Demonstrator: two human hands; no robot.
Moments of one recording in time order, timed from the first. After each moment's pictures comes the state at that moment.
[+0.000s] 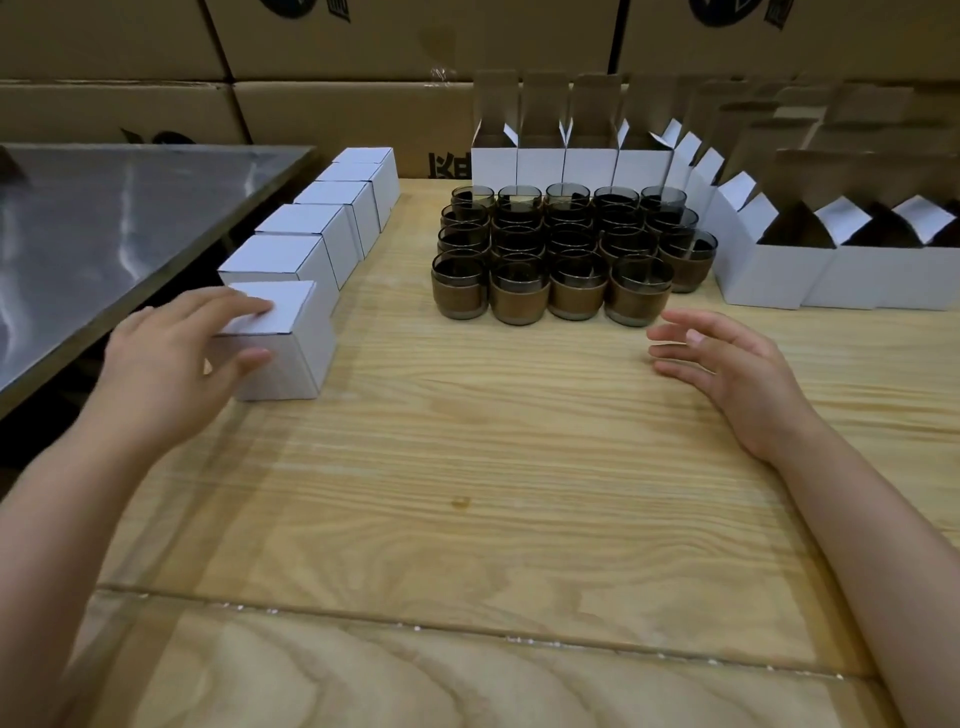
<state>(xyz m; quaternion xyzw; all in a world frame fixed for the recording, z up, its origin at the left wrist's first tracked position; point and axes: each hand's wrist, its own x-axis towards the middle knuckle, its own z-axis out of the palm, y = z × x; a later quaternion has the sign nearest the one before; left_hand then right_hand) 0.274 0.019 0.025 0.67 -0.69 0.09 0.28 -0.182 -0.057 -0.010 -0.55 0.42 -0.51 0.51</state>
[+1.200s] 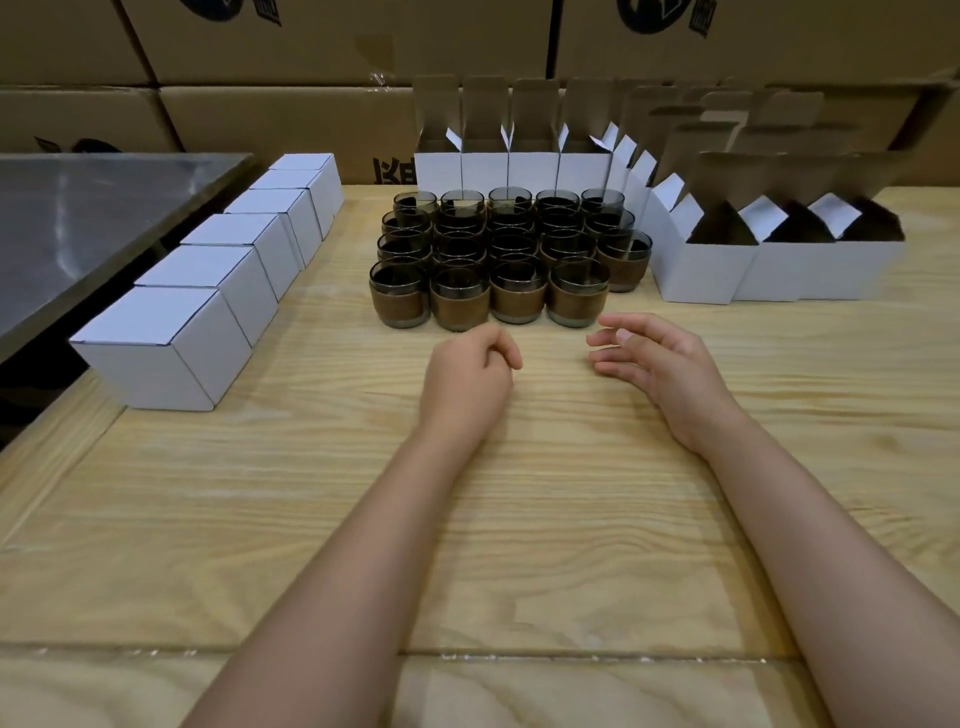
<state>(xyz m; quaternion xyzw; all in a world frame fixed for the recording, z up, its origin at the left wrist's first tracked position) 0.022 -0.037 0.003 0.62 -0.61 -0.25 0.42 -0.177 -0.055 -0.006 -0.53 0.45 -0.51 0.50</state>
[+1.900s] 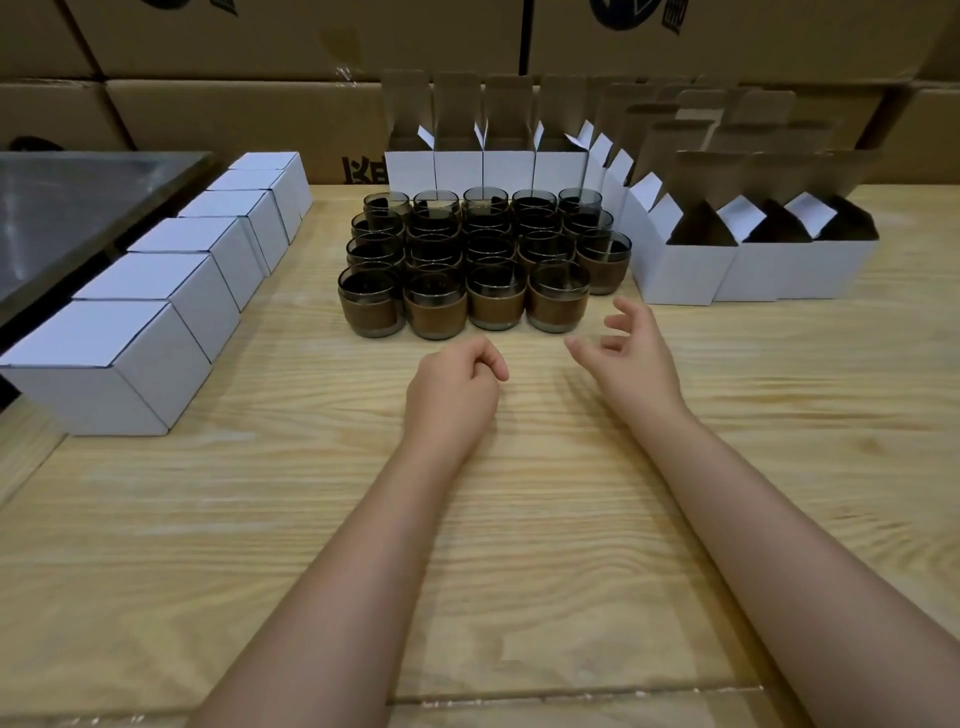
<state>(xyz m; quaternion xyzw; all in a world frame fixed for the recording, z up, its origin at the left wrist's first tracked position) 0.015 -0.050 -0.008 0.63 -0.59 -0.30 0.40 -0.154 -0.076 -0.012 -0.54 0.65 -0.46 0.28</state>
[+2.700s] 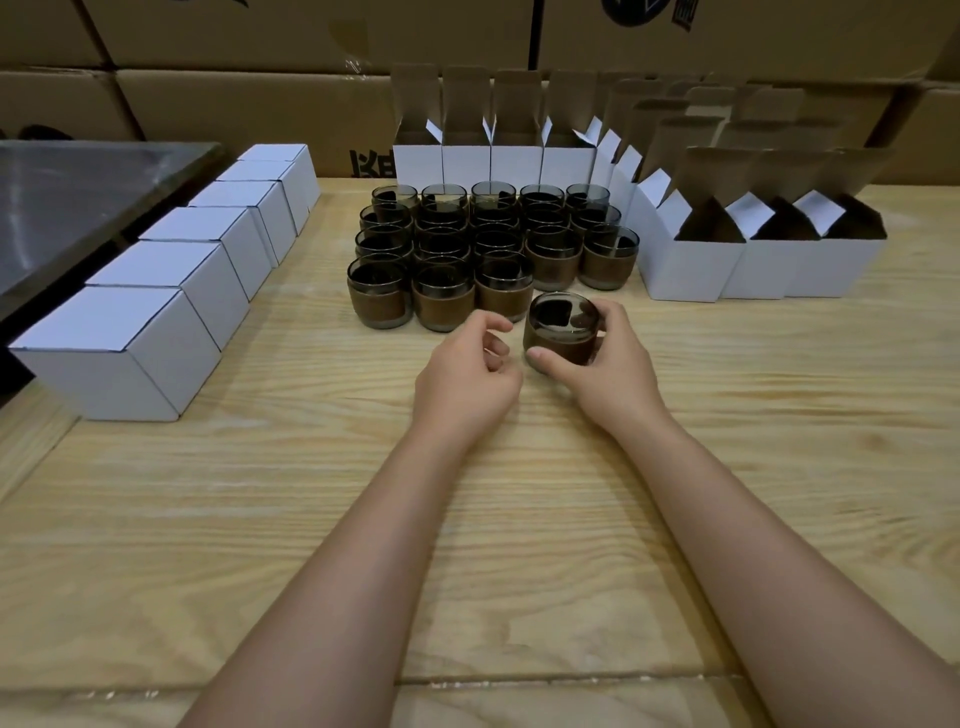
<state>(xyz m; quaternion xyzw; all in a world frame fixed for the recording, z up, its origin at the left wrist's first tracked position) 0.015 -0.051 -0.007 0.61 -0.62 -0.29 0.39 -0.131 -0.063 -0.012 -0.60 0.62 -0.44 0.26</state>
